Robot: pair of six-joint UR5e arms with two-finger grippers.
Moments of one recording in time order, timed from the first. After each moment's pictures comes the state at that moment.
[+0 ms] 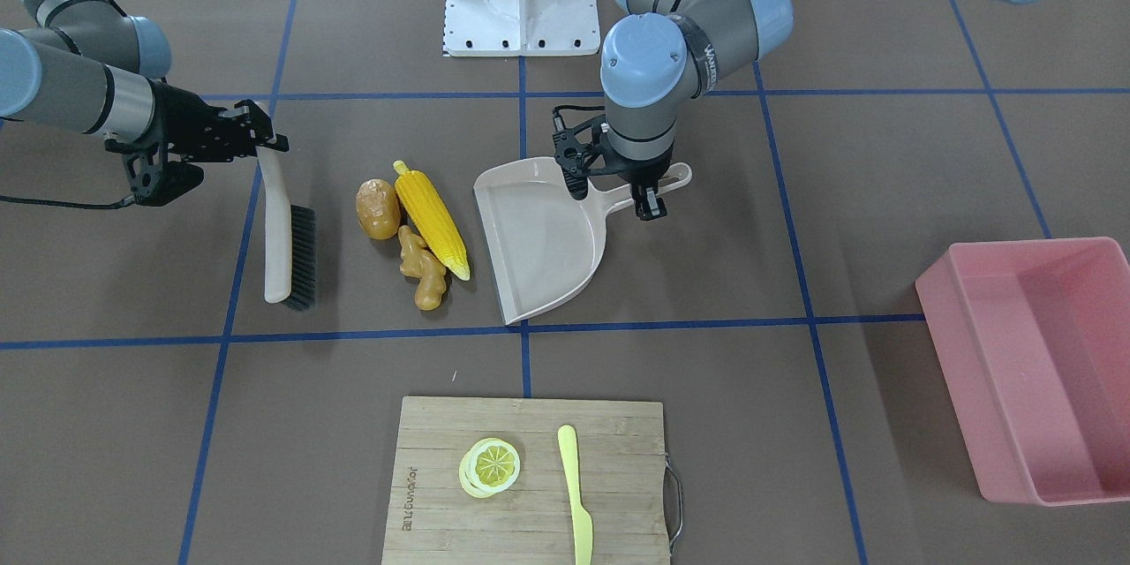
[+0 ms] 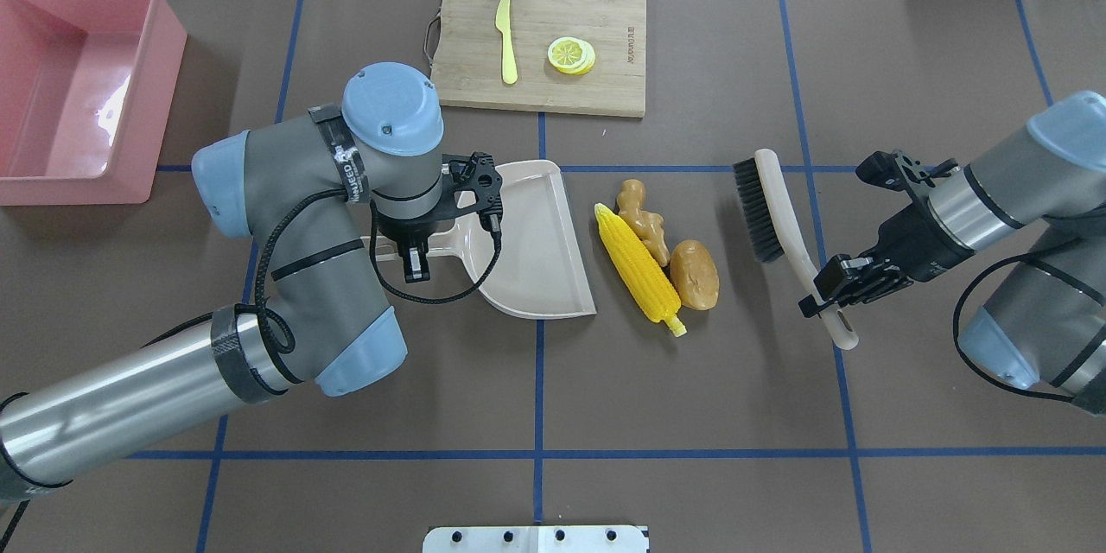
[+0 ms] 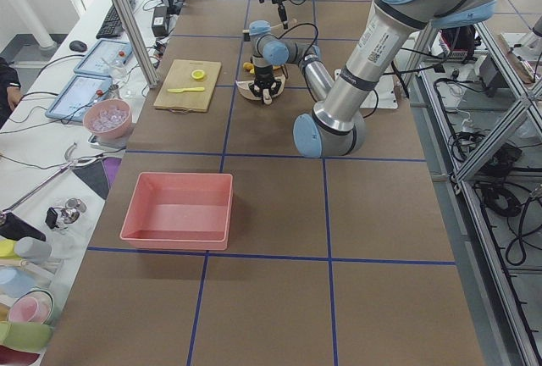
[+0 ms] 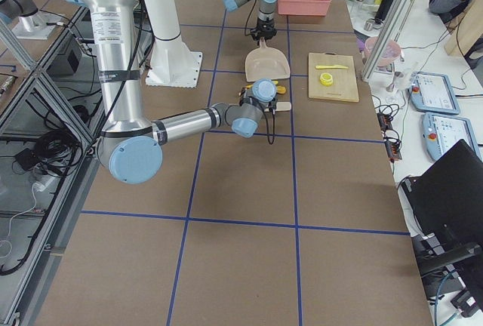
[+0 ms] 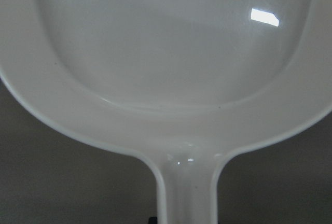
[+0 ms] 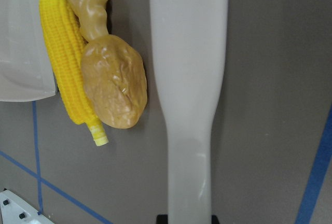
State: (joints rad) left arm -0.59 -2.30 -1.60 -1.35 -1.96 0.29; right arm 0.81 -1.47 1.63 -0.67 2.61 1.09
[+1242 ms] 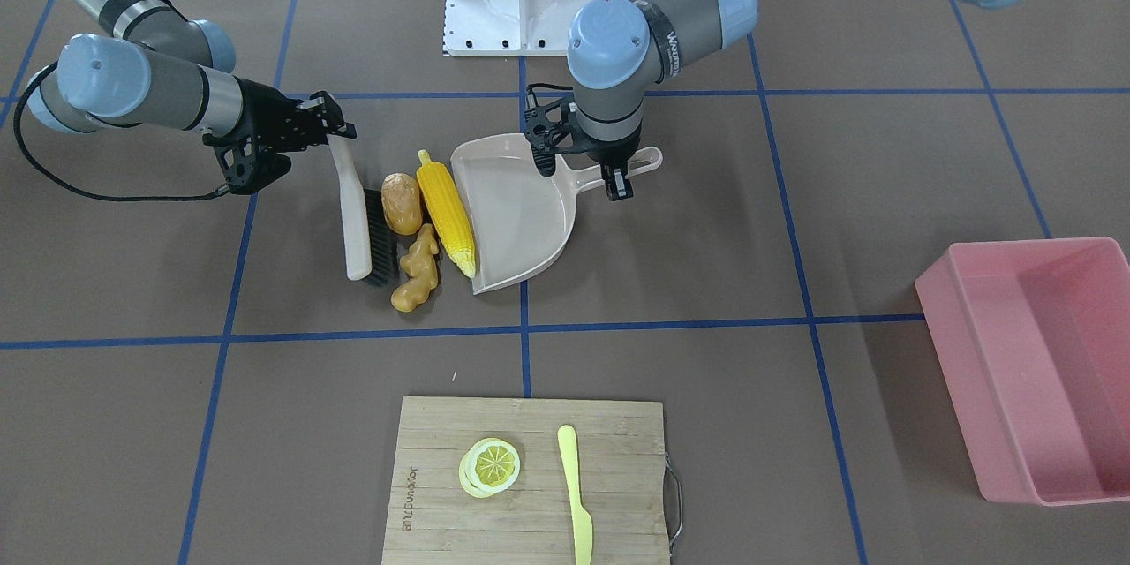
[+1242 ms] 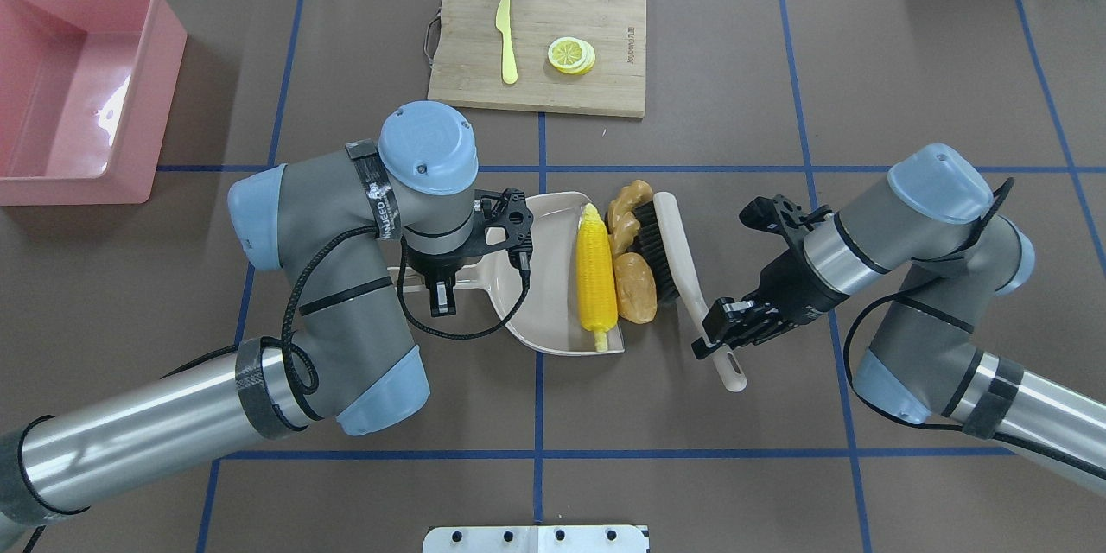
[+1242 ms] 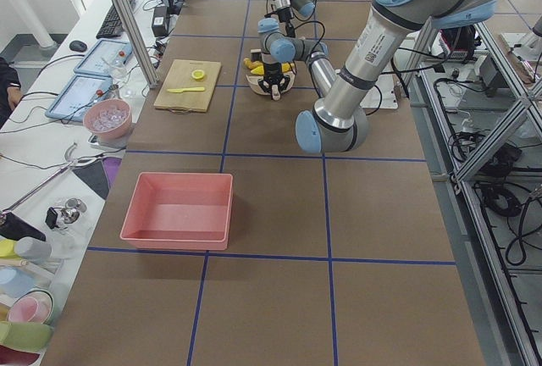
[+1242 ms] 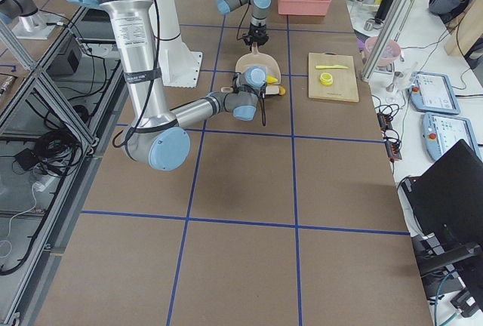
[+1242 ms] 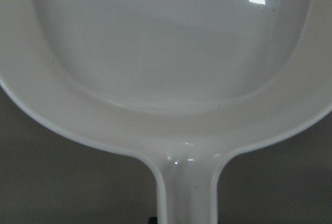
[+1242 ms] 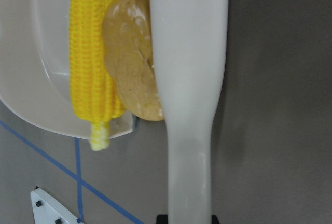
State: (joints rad) left arm -0.52 -2.31 -1.62 -1.35 -1.96 0.29; right arm 0.63 -1.31 1.59 -0.61 2.51 1.28
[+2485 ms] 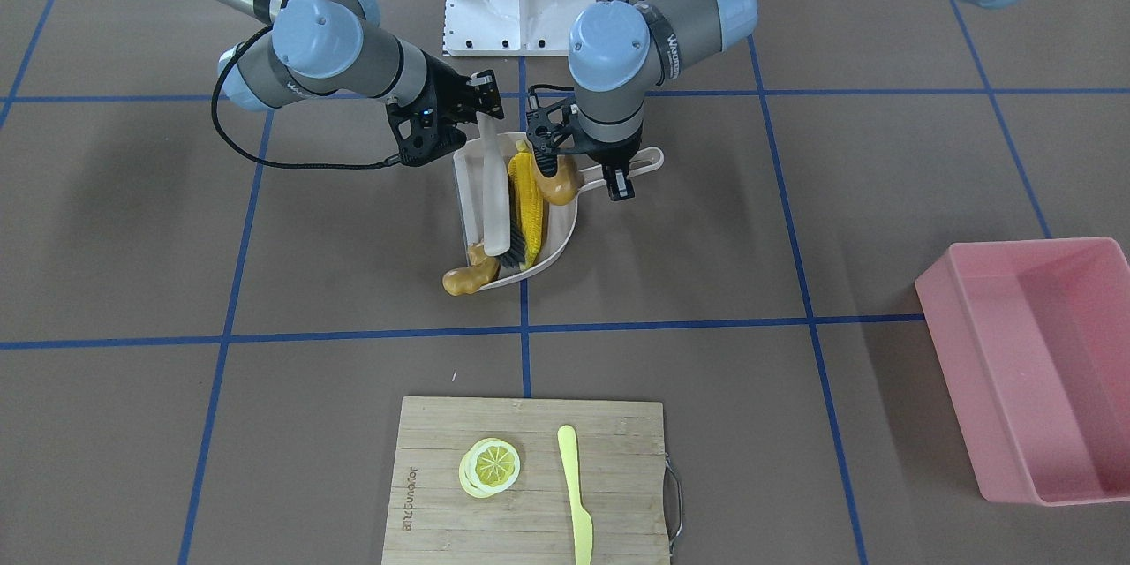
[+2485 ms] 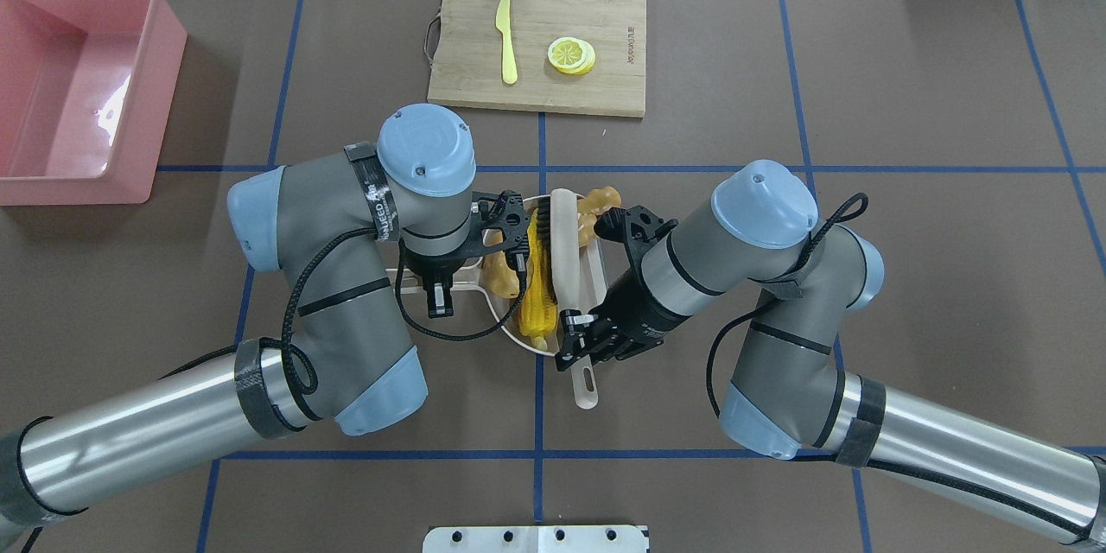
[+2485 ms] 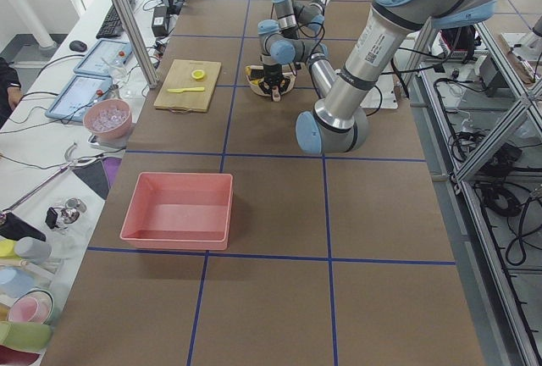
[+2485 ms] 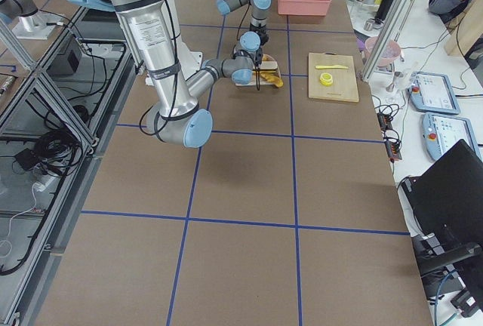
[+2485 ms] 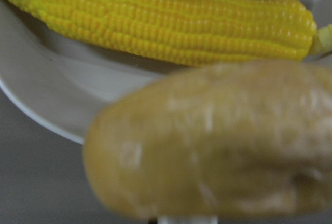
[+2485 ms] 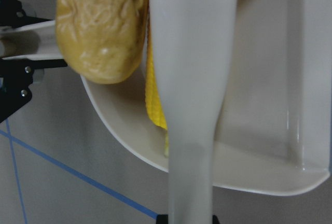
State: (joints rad) left arm -0.52 -2.31 -1.61 -1.36 -1.96 0.29; right arm 0.50 -1.08 1.61 -0.84 2.33 1.40
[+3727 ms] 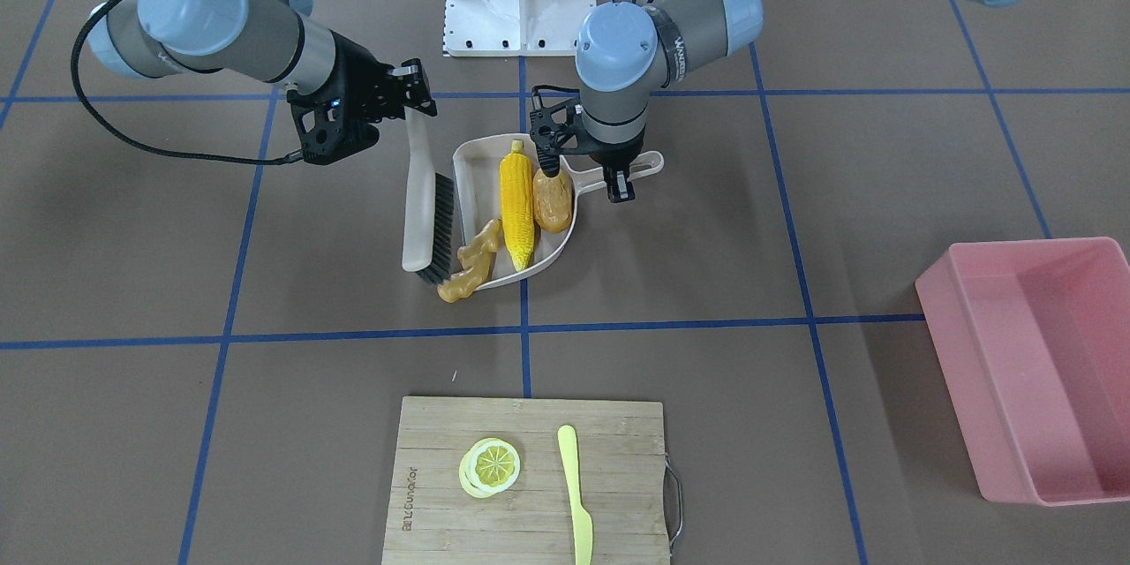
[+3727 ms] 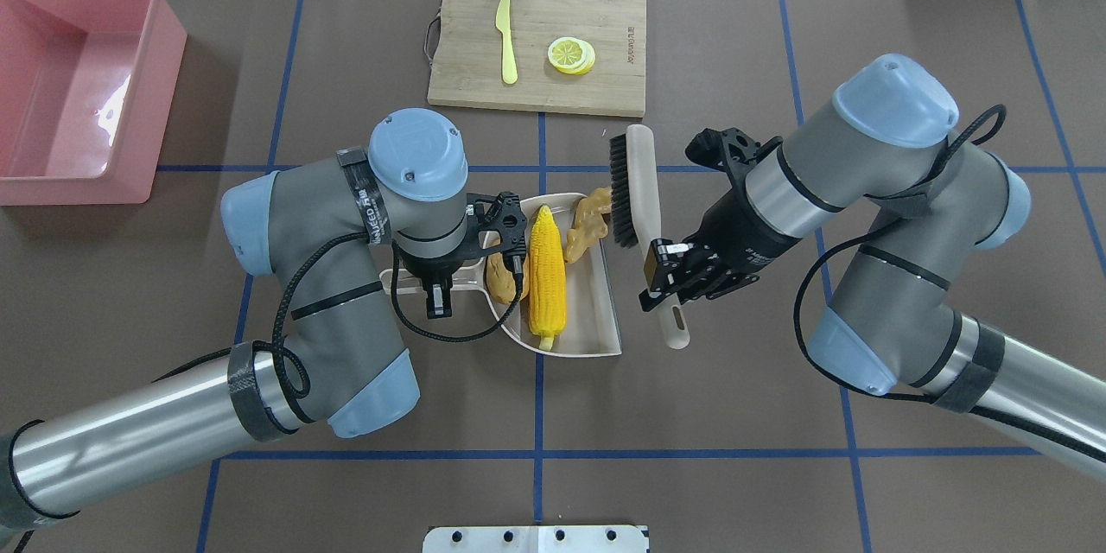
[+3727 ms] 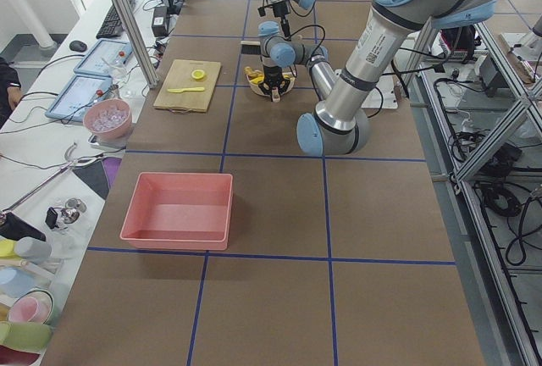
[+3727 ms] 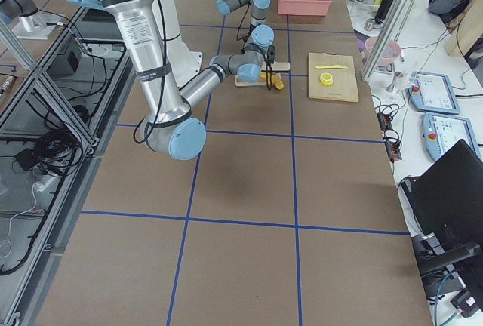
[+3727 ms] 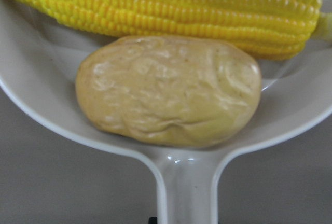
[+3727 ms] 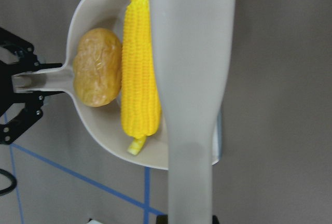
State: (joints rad) left arm -0.52 -2.29 -1.61 -1.41 -1.96 0.29; right arm 0.70 -1.19 1.77 -1.05 2.49 1.21
